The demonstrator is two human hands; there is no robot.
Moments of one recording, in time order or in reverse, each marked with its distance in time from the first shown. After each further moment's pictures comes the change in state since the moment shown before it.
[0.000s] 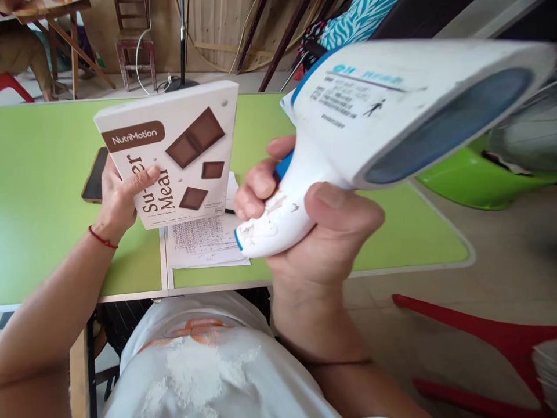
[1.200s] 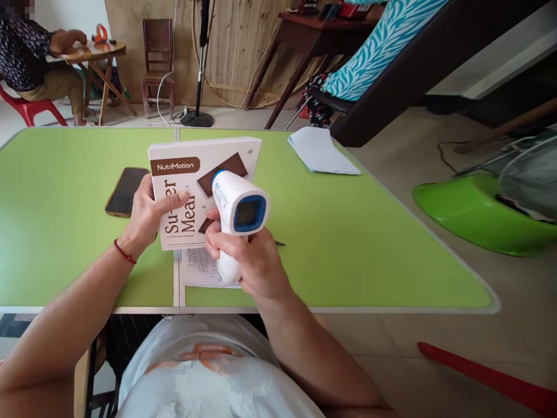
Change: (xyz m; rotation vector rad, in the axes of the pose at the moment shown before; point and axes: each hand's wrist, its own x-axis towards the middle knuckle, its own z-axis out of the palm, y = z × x) left_hand -0.009 0.014 0.007 -0.024 0.068 -0.224; right_hand -0.015 0.041 0.019 0.126 -0.148 0.288
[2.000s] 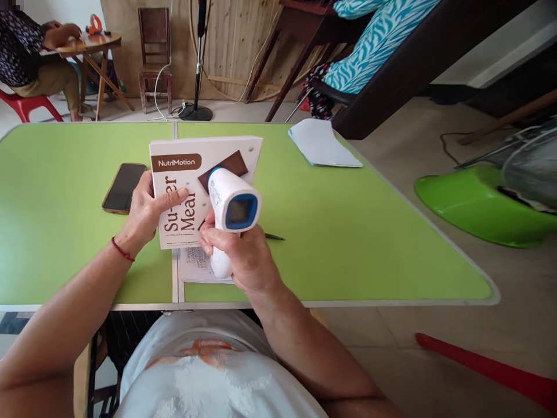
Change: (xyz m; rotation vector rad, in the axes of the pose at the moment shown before) left_hand 0.000 -0.002 0.000 0.012 -0.024 -0.013; right_hand 0.003 0.009 0.001 0.014 0.009 -0.012
